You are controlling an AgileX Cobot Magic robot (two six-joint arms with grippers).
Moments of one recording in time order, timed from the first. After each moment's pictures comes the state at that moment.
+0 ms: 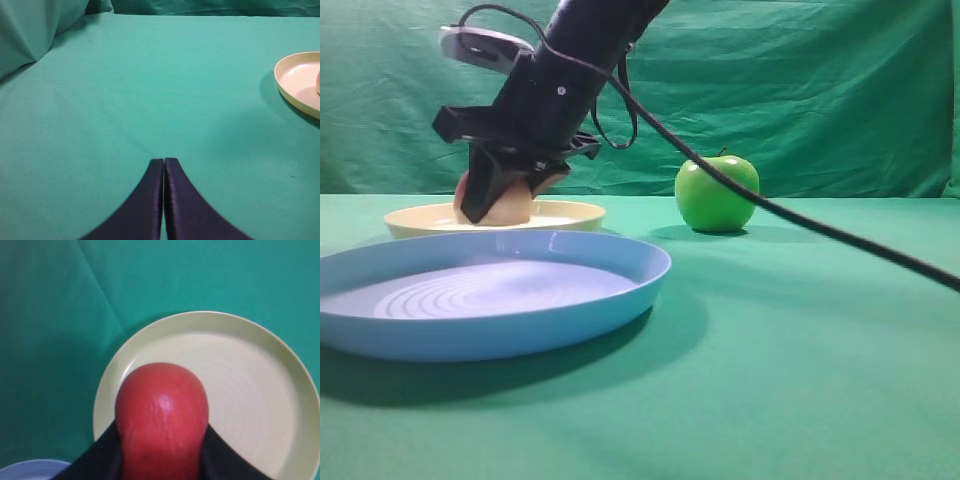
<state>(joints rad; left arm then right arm) 0.06 -0.02 0.01 0.32 0.38 -0.33 0.70 2.27 -2.14 0.44 1.01 -0.60</state>
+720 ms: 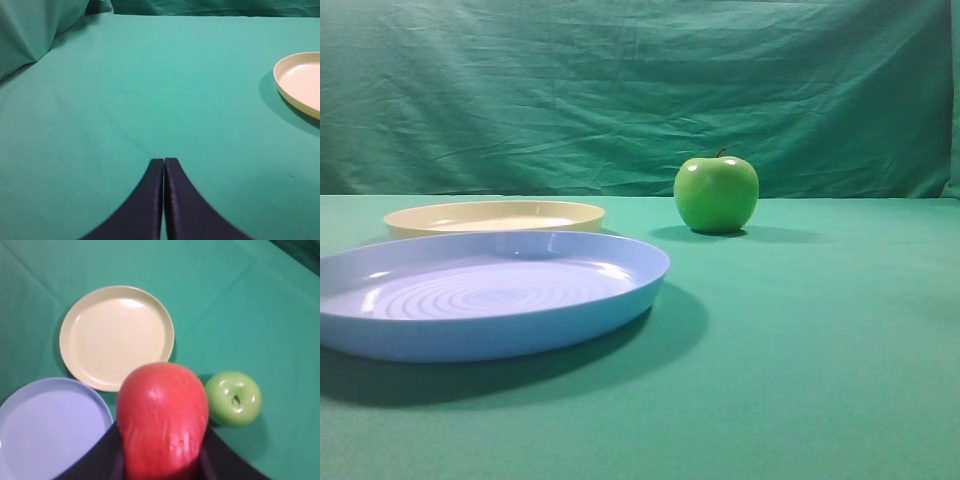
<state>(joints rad) 0.06 -0.02 0.01 0.32 0.38 -0.33 0.58 1.83 -1.97 0.22 1.25 -0.35</state>
